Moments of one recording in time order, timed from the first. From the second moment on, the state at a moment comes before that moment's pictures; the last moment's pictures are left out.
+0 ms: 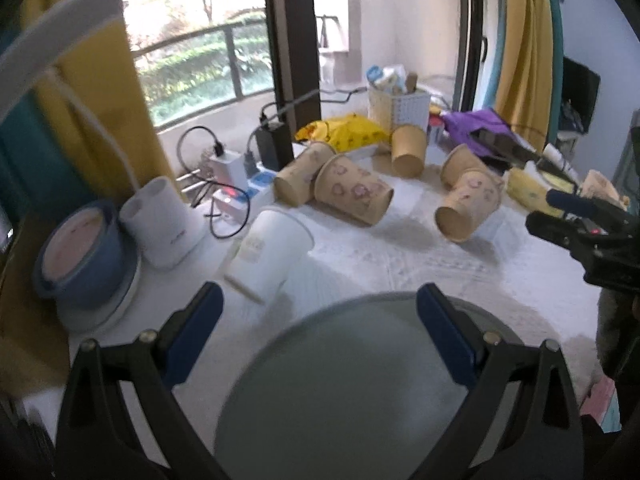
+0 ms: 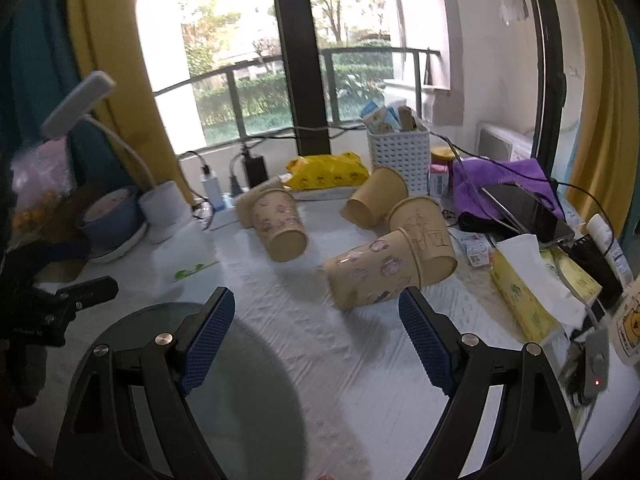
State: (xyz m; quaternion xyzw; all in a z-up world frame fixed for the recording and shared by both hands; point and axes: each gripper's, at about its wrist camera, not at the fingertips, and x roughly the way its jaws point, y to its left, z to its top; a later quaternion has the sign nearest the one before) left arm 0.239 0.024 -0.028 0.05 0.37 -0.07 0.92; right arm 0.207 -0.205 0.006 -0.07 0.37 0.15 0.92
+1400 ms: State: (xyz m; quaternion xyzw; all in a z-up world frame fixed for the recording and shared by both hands) left arm 0.505 -0.018 -0.095 0.30 0.54 -0.13 0.78; right arm 0.322 -0.226 -0.014 -0.04 0.36 0.10 0.93
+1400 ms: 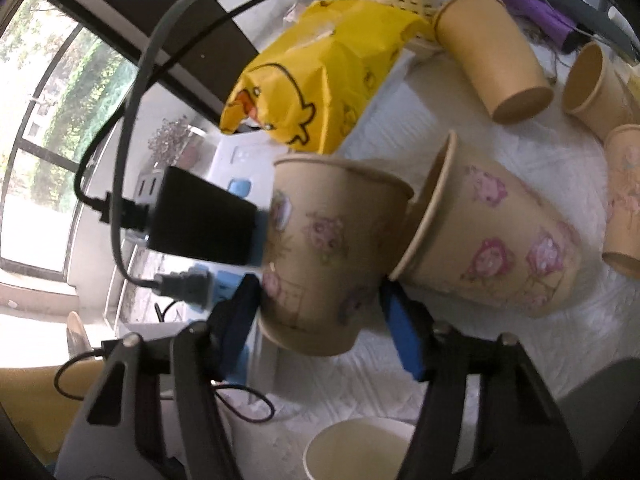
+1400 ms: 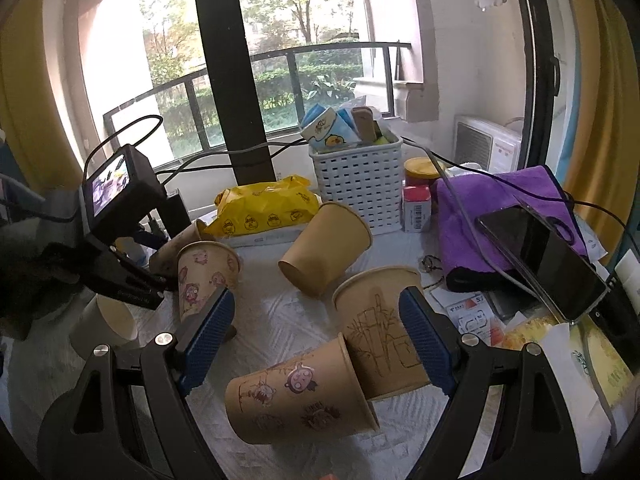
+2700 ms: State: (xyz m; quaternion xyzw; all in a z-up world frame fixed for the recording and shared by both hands) left arm 0.155 0.008 -0.066 -0.29 0.56 -0.05 0.78; right arm 0.165 -0.225 -0.004 -0.05 0.42 0.21 0.88
